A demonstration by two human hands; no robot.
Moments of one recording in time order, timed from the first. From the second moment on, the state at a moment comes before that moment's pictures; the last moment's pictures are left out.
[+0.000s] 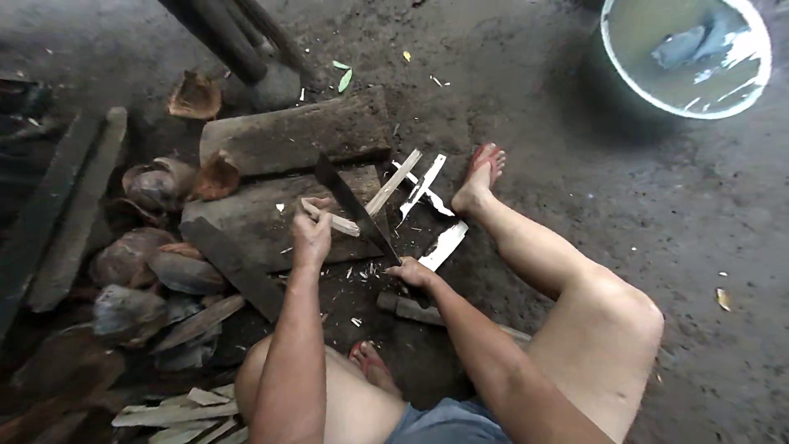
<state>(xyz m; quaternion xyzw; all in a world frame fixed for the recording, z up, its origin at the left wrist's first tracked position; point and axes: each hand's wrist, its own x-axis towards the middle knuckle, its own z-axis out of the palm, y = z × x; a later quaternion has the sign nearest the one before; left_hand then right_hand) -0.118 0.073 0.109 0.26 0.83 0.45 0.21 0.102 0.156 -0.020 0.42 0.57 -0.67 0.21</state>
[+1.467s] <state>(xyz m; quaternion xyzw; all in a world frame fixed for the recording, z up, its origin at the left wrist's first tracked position) -0.035 0.251 0.042 0.30 0.91 0.06 0.30 0.323 0.287 0.149 0.56 0.49 -0.65 -0.15</state>
